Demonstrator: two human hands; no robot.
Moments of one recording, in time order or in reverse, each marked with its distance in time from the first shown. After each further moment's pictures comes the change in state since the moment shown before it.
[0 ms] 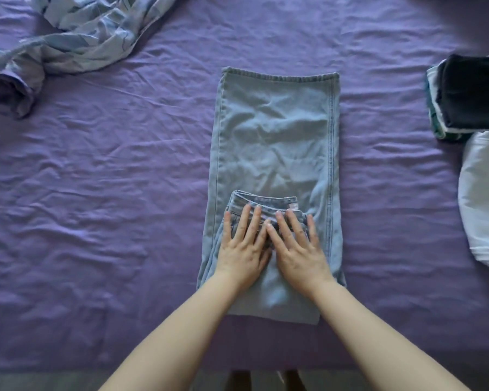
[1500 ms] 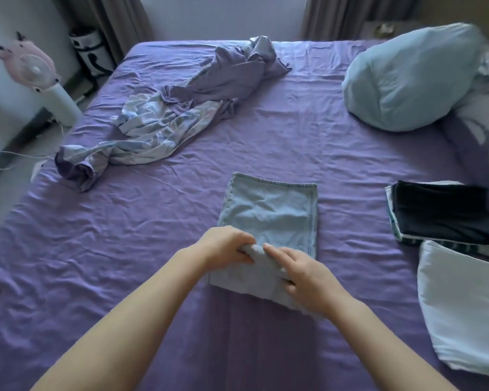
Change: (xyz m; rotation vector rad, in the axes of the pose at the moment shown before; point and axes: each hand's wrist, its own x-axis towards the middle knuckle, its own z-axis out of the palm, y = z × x) left_hand 0.047 -0.027 -0.232 -0.140 -0.041 0.060; right_hand 0.064 0.078 -0.176 0.462 -0.116 -0.165
